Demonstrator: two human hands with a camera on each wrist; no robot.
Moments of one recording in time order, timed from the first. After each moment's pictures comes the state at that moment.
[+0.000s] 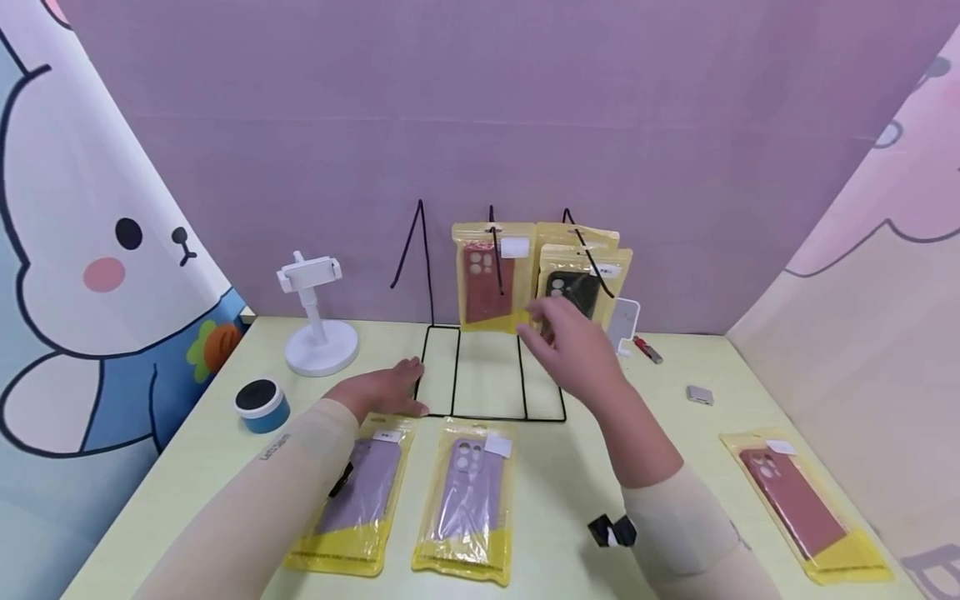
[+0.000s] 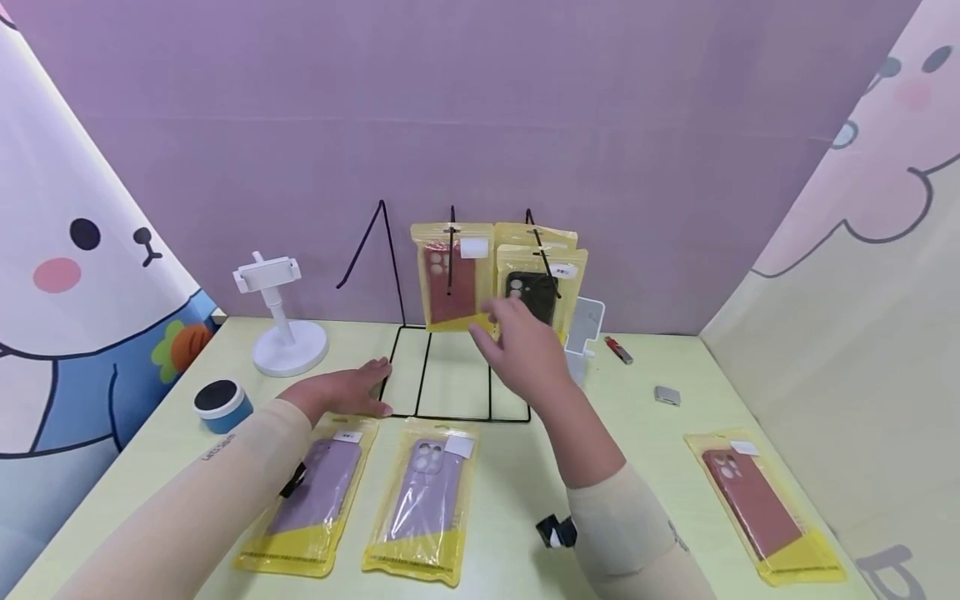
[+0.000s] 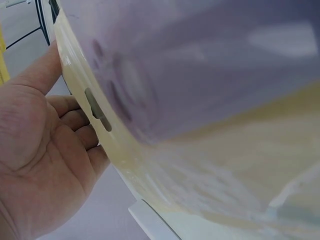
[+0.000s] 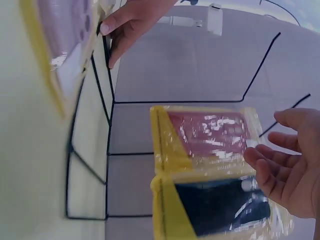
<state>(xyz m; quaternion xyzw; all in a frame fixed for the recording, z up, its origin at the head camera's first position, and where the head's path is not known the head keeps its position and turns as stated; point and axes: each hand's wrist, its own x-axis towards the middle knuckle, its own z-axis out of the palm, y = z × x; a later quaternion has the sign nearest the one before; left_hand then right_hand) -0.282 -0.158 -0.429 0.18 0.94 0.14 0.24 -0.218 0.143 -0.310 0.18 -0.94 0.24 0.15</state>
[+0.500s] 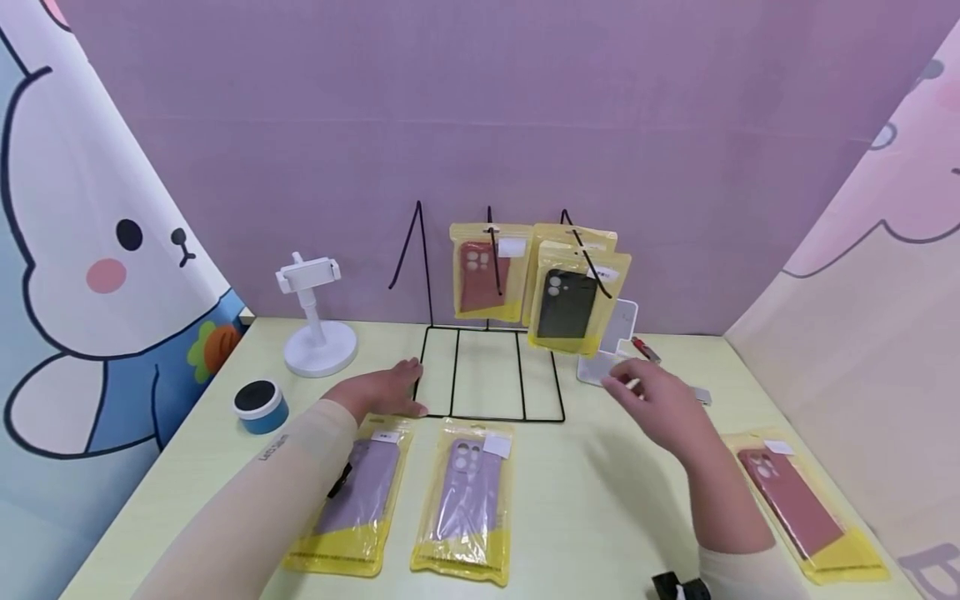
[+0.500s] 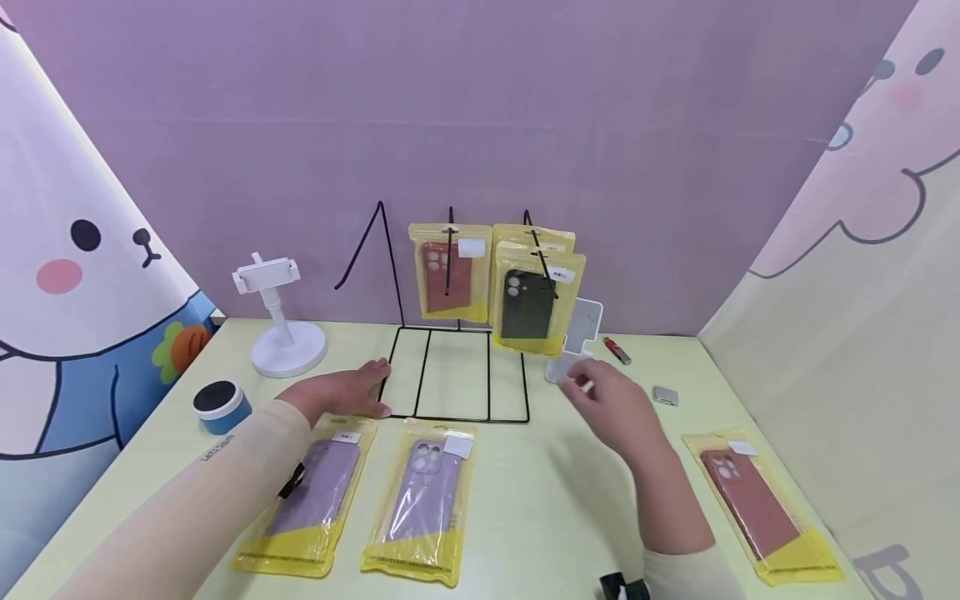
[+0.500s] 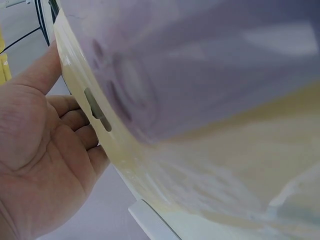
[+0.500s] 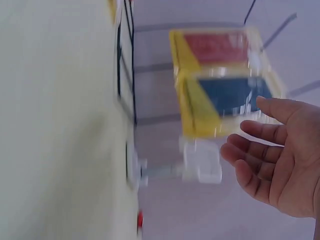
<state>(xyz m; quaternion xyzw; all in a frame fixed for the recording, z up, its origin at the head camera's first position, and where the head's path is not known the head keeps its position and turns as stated) -0.283 -0.158 -0.432 0.18 0.94 0.14 0.24 -0.183 0.256 -0.354 0.11 -0.96 0.23 0.08</state>
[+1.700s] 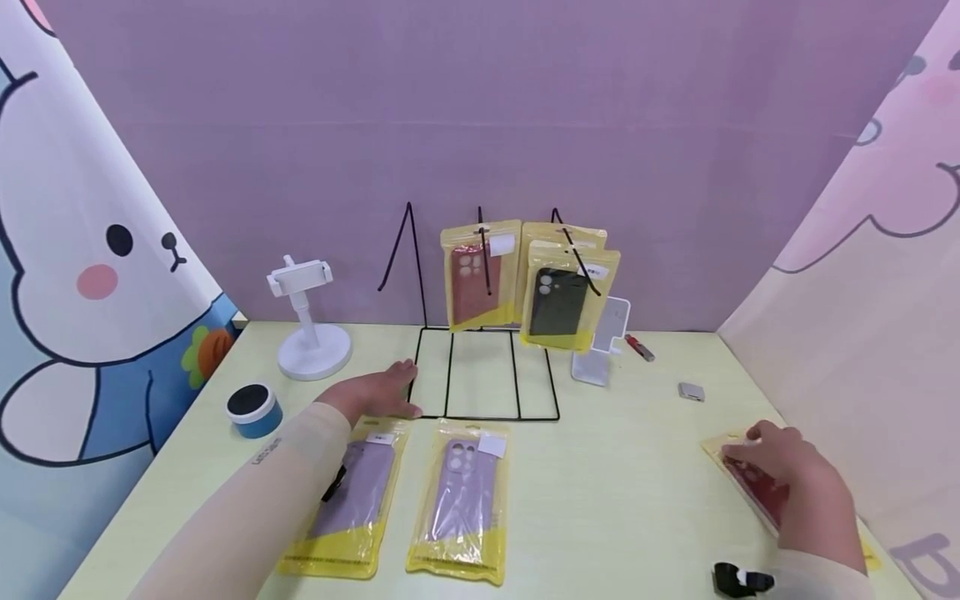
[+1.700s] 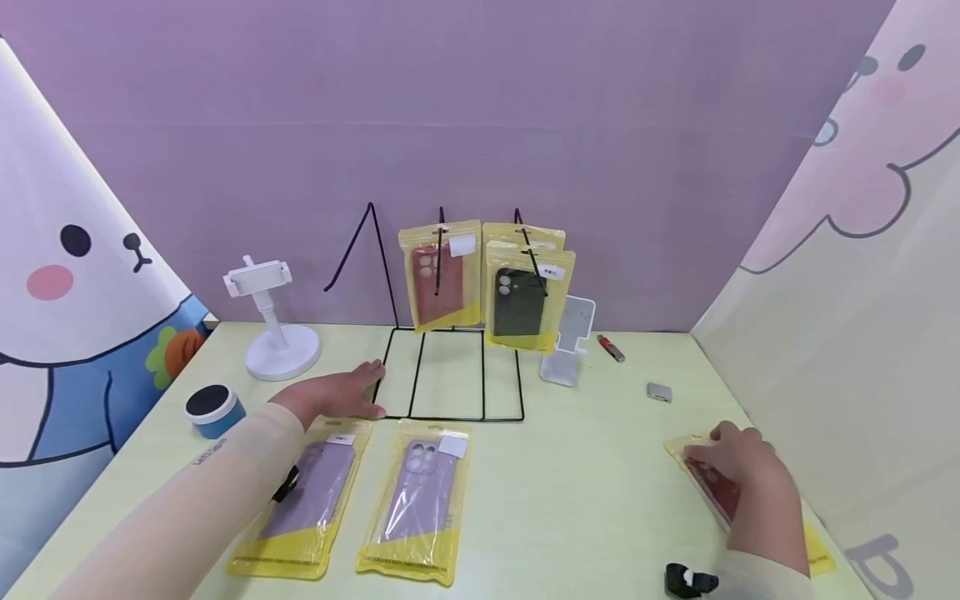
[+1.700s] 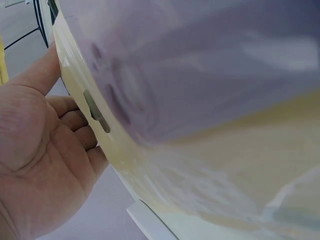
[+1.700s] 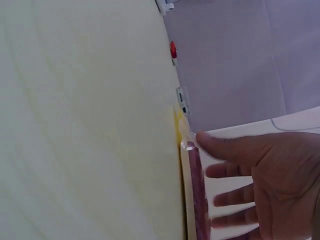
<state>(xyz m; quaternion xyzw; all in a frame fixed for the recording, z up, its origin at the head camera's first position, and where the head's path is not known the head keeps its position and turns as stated) -0.281 -0.158 -0.430 0.20 0.94 0.15 0.23 -0.166 0.454 -0.418 -0.12 -0.96 0.19 -0.18</state>
